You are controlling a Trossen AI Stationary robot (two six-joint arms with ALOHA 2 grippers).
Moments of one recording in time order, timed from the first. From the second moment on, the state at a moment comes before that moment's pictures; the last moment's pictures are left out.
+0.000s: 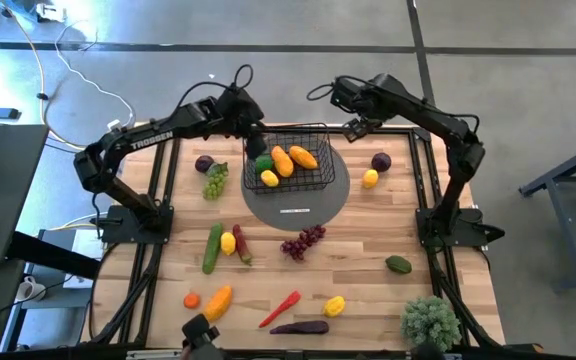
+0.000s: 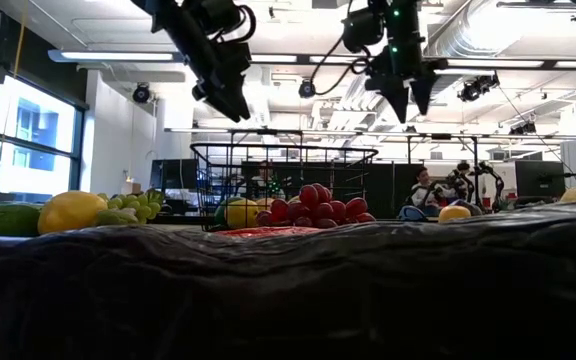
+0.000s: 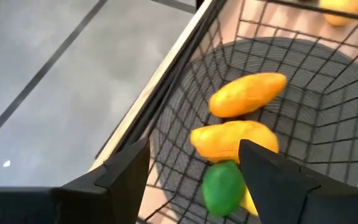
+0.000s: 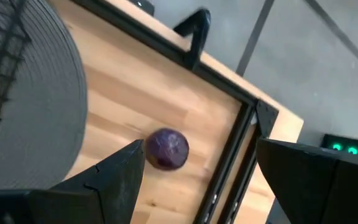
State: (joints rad) left arm 0.71 1.52 1.31 -0.61 -0.07 0.14; right arm -0.60 1.79 1.84 -1.56 0.47 0.45
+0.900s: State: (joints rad) left arm 0.75 1.52 1.31 -0.62 -0.06 0.14; right arm -0.76 1.45 1.32 -1.31 0.19 0.35
